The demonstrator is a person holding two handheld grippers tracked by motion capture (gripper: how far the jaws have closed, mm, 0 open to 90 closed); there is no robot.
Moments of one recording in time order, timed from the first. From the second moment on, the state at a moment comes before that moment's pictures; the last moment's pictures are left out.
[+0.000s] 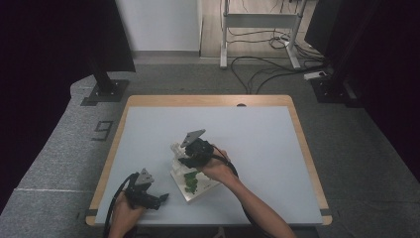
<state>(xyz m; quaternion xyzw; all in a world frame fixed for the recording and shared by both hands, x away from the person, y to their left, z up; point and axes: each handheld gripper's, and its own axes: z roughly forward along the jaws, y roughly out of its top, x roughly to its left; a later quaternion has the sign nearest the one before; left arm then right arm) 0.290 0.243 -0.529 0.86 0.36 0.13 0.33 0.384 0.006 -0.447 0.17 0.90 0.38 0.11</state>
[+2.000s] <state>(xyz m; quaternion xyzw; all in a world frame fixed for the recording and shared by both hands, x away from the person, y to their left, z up) 0.290 0.243 -0.529 0.86 0.36 0.13 0.33 0.395 -0.177 -0.452 0.32 0.86 0.37 0.18</state>
